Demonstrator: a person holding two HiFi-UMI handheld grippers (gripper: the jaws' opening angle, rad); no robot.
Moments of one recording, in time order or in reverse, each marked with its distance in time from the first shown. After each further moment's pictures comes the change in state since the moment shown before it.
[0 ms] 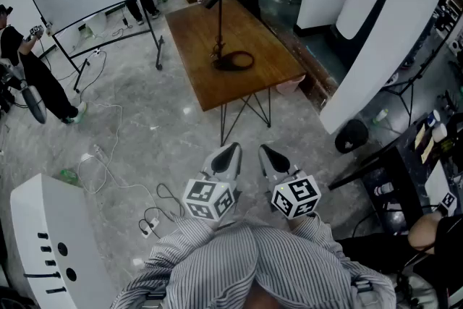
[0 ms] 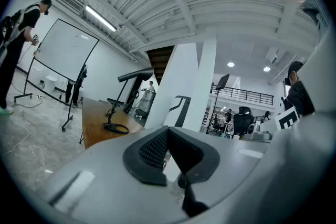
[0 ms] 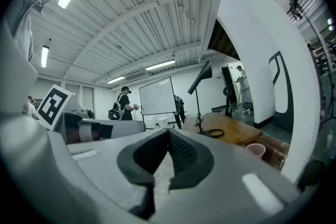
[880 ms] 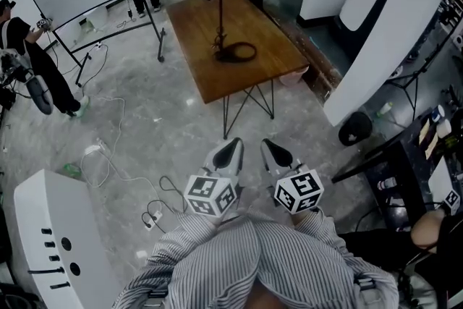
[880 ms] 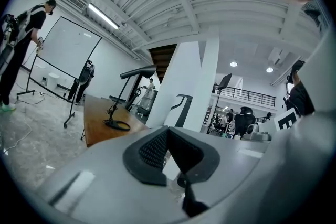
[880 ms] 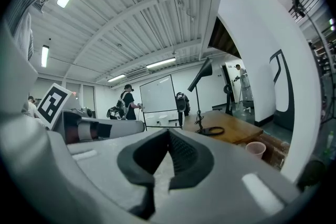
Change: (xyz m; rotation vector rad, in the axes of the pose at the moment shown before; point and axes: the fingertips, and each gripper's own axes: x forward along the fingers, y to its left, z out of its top) left arm 0.003 0.004 -0.009 -0.027 0.013 0.019; right arm 0.004 -0.006 -0.008 -0.006 0.025 0.009
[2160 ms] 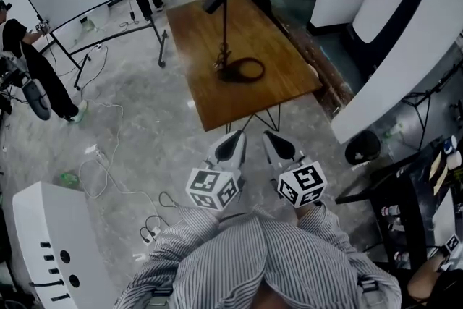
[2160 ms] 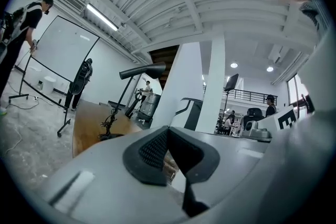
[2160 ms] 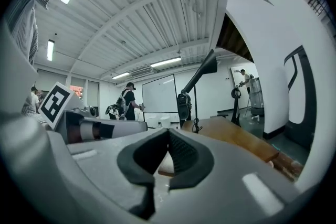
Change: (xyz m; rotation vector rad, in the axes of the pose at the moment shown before) left arm 0.153 0.091 0.030 0.028 -0.046 -0.001; right arm 0.148 -0.102 0.028 -0.078 -0.016 0.067
